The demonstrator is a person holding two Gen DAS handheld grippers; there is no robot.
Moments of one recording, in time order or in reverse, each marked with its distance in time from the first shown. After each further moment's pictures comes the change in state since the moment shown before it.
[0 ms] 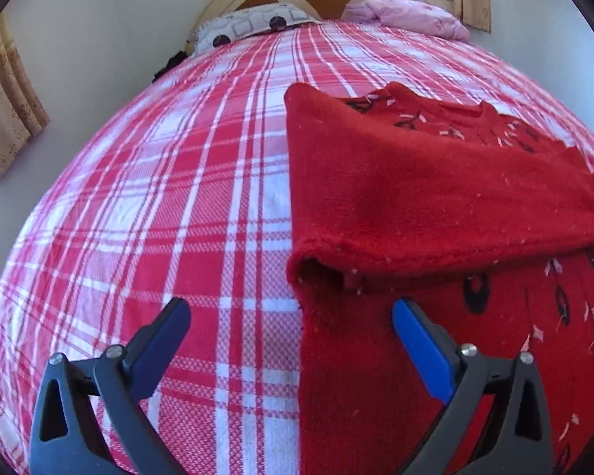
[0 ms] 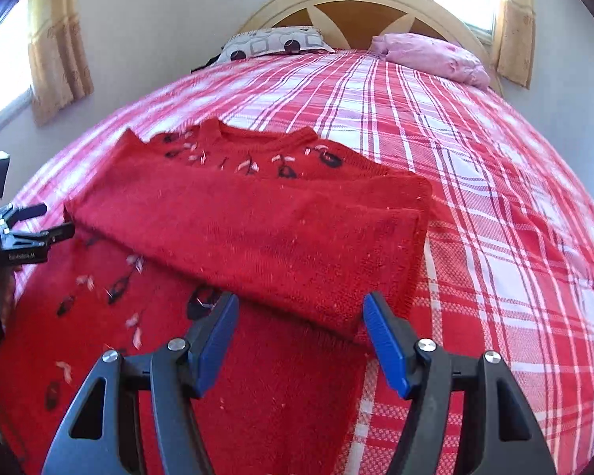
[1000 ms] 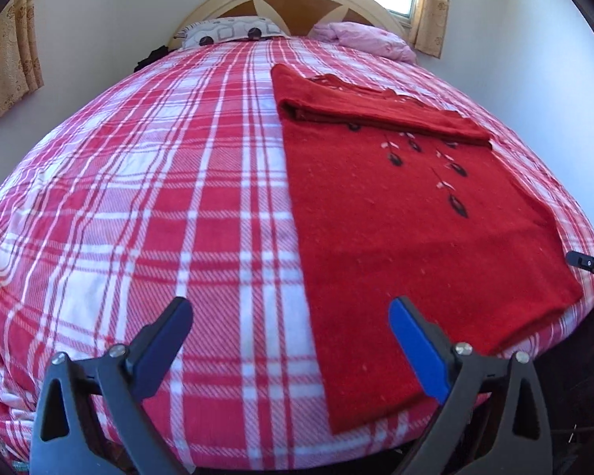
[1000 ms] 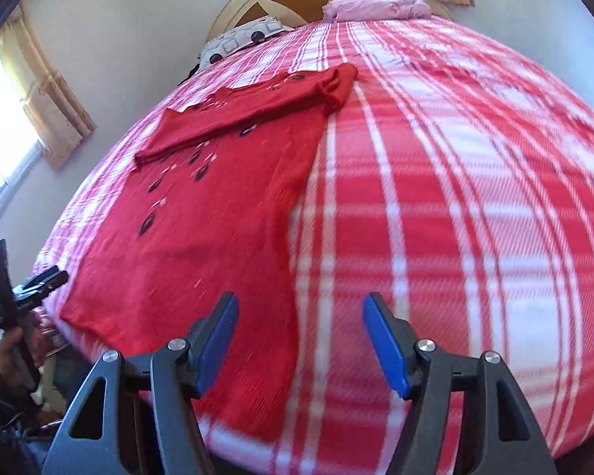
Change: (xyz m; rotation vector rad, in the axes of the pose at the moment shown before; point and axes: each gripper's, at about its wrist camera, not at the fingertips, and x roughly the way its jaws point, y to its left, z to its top) left arm -0.147 0.042 -0.182 -0.031 -0.053 -0.235; right arm -0.159 0.005 -0.190 0.318 0.063 0.150
